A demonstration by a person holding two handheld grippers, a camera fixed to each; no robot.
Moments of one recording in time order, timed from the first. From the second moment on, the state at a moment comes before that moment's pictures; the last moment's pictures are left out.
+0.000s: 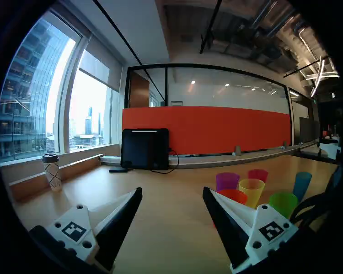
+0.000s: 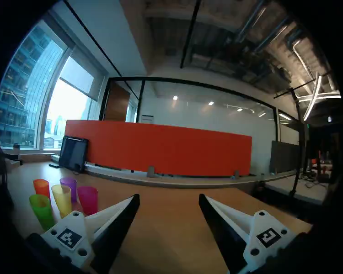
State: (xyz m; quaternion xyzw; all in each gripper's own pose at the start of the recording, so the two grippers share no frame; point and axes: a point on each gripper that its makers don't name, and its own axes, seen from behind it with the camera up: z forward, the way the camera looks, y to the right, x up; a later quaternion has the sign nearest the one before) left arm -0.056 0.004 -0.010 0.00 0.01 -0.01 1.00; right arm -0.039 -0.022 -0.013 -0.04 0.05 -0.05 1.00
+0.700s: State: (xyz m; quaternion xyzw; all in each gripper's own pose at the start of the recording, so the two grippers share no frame) left arm -0.056 0.004 -0.010 0.00 0.01 -0.01 1.00; right arm -0.070 -0.008 -0.010 -0.04 0.03 -0.01 1.00
